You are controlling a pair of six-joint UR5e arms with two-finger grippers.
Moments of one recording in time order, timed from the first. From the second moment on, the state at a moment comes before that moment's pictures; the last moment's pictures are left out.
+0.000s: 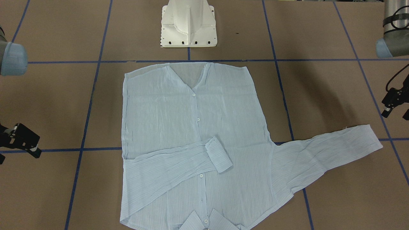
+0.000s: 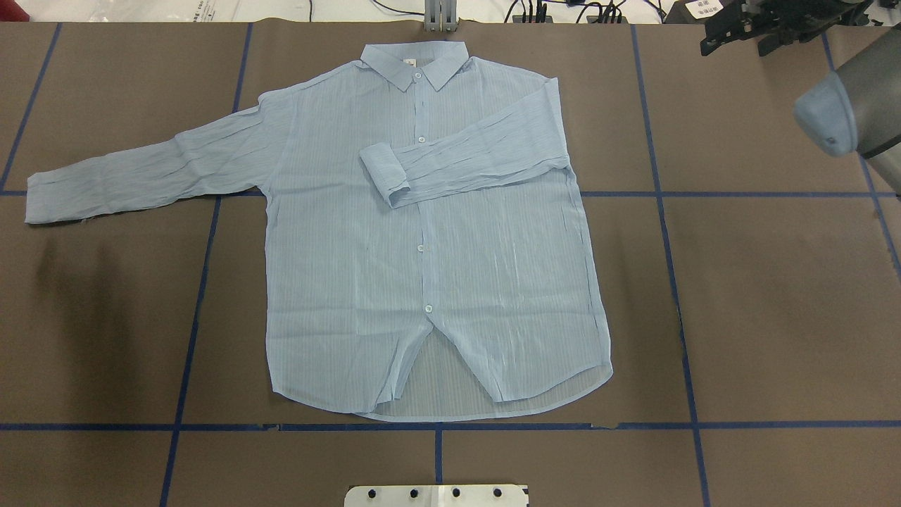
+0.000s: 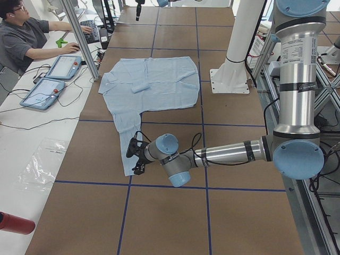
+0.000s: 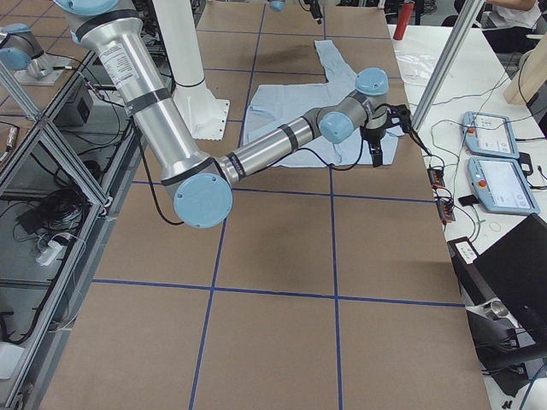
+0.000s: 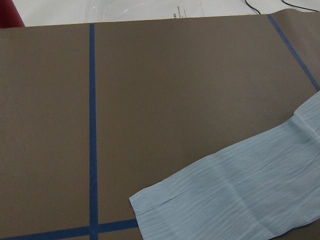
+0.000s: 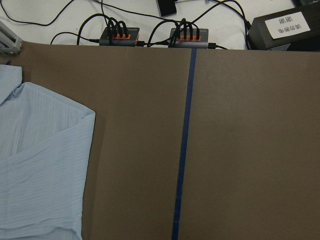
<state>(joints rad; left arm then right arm) -1.19 -1.52 -1.30 -2.91 -2.00 -0.83 1.21 -1.11 1.60 -1.32 2.22 0.66</state>
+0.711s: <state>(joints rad) -1.07 -1.58 -1.12 -3.06 -1.92 -0.92 1.22 -1.14 1.62 -1.32 2.21 0.64</state>
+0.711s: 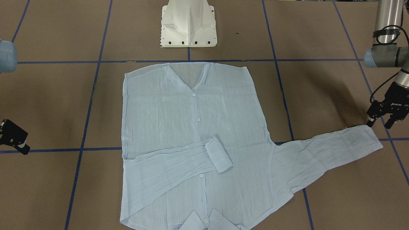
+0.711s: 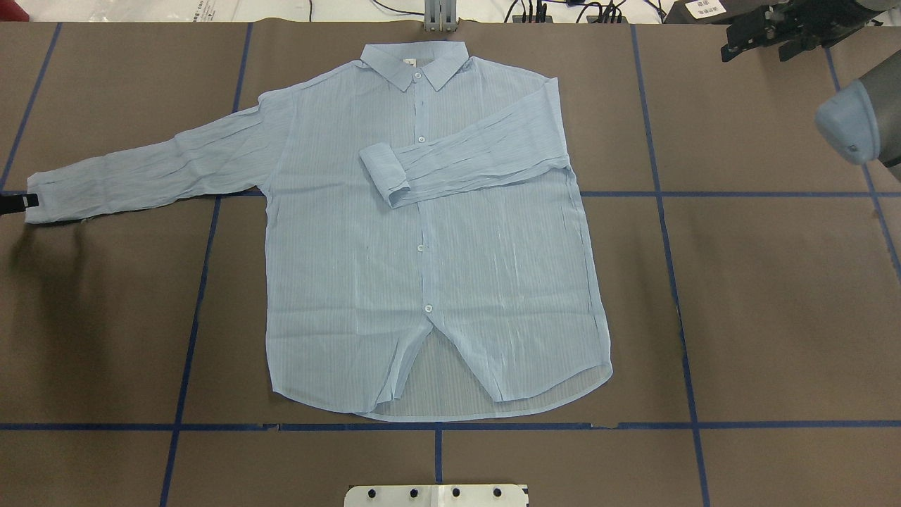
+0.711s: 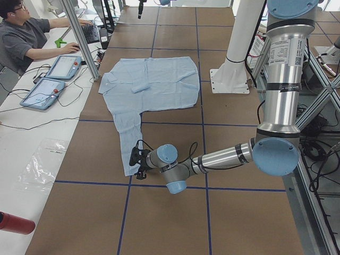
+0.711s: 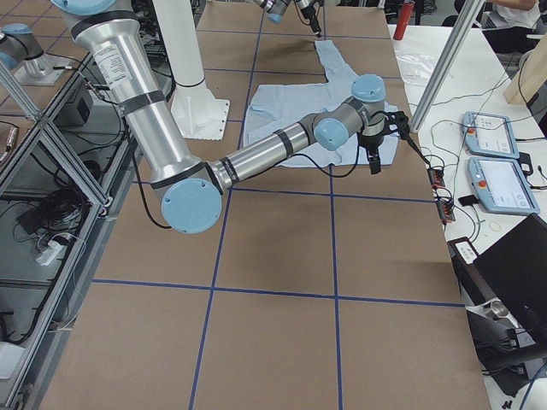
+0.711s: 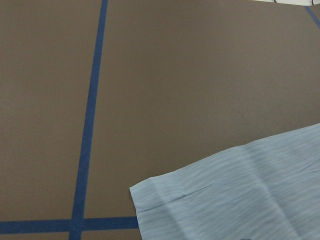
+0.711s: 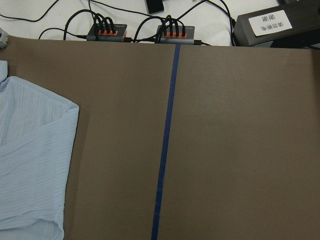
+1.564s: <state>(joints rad) -1.02 -1.58 -1.10 -3.06 -1.91 -0.92 1.22 -1.15 1.62 -1.32 2.21 0.63</state>
